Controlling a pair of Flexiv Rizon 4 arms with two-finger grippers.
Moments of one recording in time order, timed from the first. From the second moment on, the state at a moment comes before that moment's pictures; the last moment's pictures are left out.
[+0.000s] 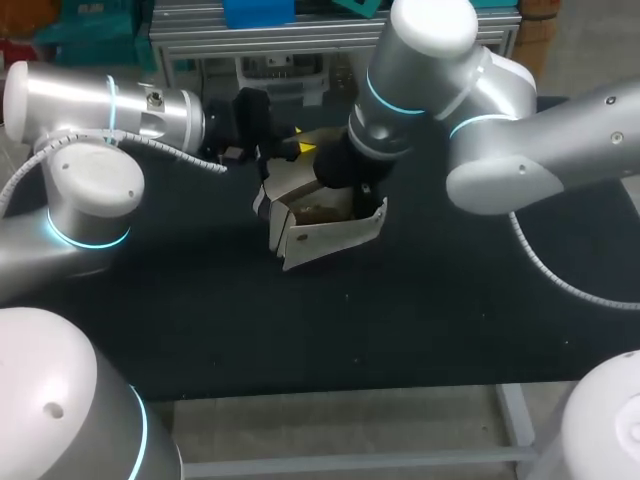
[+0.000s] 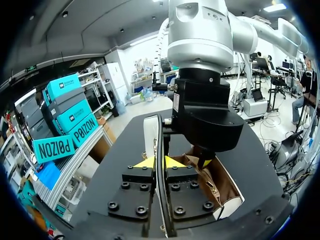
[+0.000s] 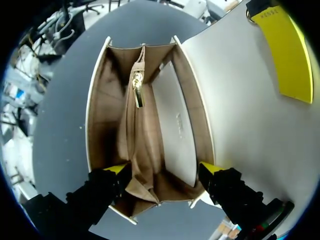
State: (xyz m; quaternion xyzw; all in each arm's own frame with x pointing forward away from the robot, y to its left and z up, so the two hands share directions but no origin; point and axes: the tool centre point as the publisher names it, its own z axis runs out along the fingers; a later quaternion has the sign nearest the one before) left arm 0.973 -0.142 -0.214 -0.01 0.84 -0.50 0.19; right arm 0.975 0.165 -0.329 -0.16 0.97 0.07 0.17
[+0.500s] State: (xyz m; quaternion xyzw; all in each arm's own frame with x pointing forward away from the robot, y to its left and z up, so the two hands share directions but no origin) left arm 0.973 -0.141 -0.215 -0.01 0.84 -0.50 0.19; right arm 0.977 0.166 -0.327 -0.16 0.97 0.07 0.17
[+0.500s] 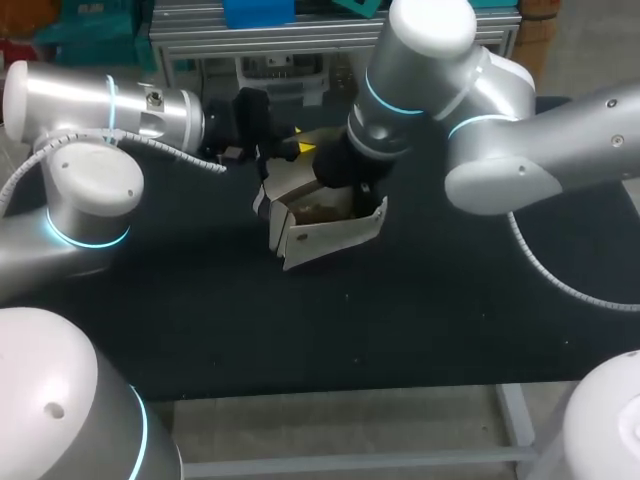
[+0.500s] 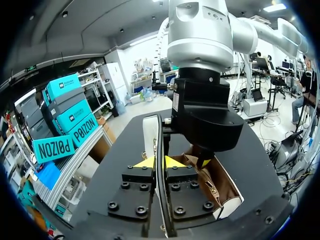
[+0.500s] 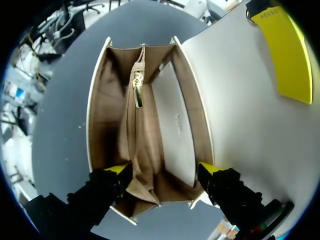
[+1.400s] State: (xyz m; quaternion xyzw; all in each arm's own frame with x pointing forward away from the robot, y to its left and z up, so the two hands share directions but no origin) left arm 0.957 -0.157 -0.213 0.01 0.85 -0.50 0.18; right arm 0.957 0.163 -0.255 -0.14 0.93 0.05 0.33
